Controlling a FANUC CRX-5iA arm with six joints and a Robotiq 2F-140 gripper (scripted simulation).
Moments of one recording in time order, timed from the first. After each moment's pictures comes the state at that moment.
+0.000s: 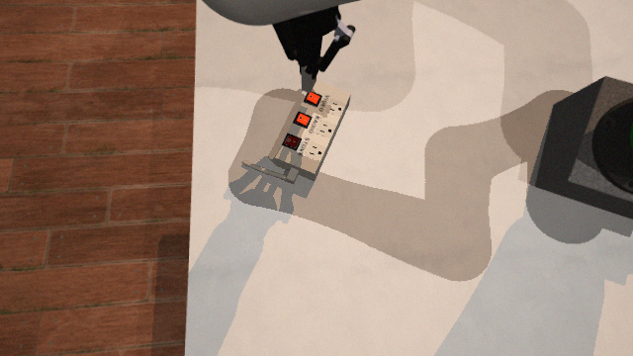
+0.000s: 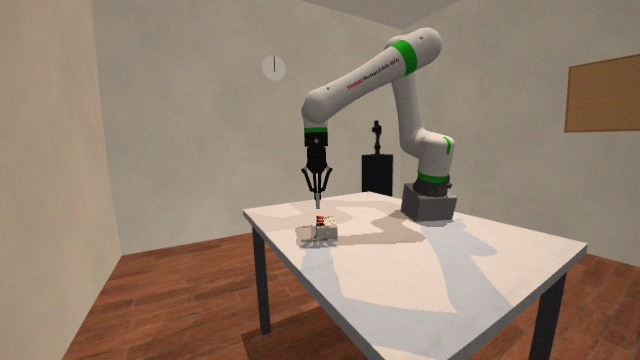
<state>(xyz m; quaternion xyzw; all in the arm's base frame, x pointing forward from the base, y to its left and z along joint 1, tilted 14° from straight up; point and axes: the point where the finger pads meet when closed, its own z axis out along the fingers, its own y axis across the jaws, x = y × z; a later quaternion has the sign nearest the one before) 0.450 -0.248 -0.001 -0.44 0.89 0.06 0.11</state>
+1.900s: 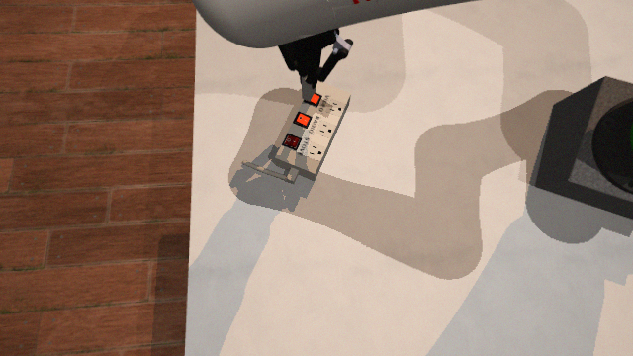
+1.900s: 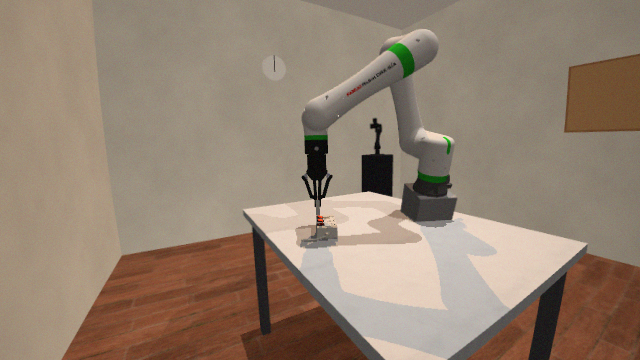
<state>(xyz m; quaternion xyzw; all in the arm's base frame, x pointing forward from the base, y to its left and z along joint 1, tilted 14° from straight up) 0.454 -0.243 -0.028 -0.44 0.89 0.06 0.11</state>
